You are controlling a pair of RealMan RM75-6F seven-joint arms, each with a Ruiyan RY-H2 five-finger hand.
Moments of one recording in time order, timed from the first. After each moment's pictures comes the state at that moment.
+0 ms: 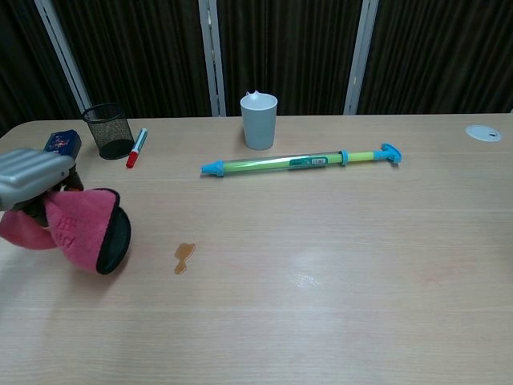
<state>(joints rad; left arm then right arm) -0.56 -1.63 -0.15 -1.20 1.19 1.02 0.46 0.09 -1.15 0.03 -1.57 -1.61 1.53 0.04</state>
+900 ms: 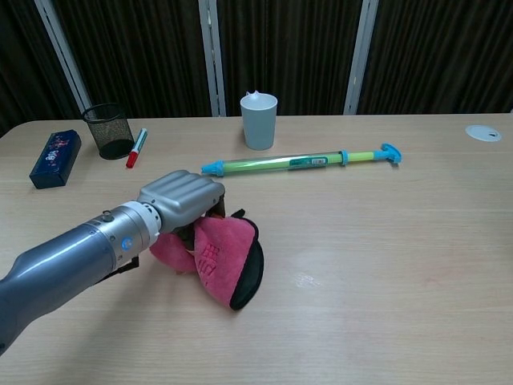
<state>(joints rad) -0.80 -1.96 -0.17 -1.06 1.17 0.89 0.57 0.09 -1.15 0.04 -1.57 -1.58 1.52 0.09</state>
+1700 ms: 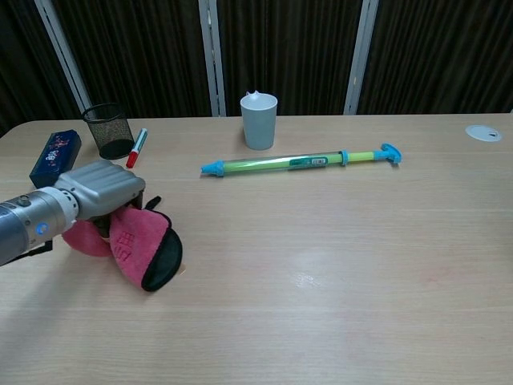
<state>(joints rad) -0.73 -1.74 -0.10 -1.09 1.09 0.89 0.69 0.08 -1.15 0.04 -1.57 -1.59 1.53 0.07</state>
